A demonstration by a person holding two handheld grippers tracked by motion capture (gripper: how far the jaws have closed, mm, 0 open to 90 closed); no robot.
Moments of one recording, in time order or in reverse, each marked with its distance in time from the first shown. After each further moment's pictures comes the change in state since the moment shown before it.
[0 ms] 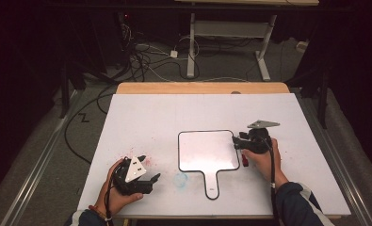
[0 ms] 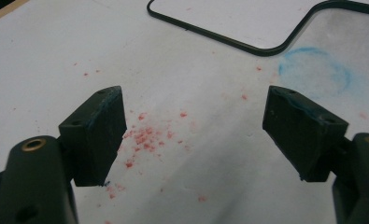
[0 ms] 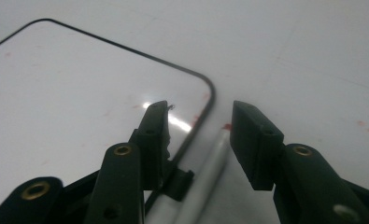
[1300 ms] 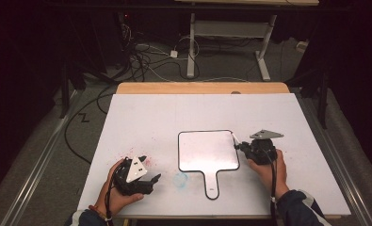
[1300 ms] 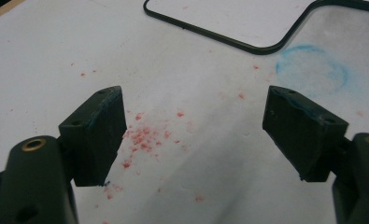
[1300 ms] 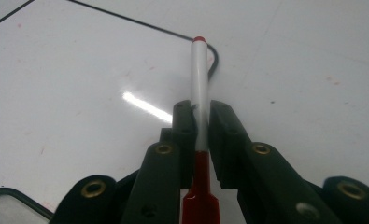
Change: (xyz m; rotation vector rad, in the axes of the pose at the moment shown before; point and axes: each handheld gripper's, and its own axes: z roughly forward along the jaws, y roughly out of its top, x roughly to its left) left arm -0.002 0.001 0.000 0.012 -0.009 0.004; right arm 0.029 -0.016 -0.033 0.041 -0.111 -0.004
